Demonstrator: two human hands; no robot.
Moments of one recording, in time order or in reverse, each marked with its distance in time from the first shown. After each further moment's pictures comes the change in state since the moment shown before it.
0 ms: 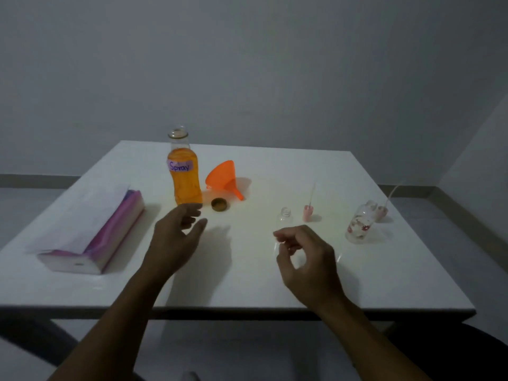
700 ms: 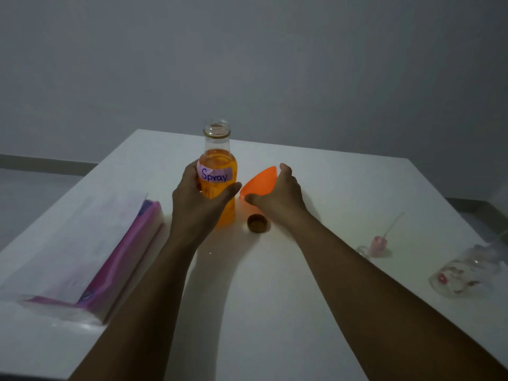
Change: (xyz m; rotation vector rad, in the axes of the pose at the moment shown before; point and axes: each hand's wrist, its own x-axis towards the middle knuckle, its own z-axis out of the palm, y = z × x) left_hand 0.129 -0.046 0.011 -0.234 0.254 -0.117; right_hand 0.195 0.026 0.178 -0.119 -0.322 0.635
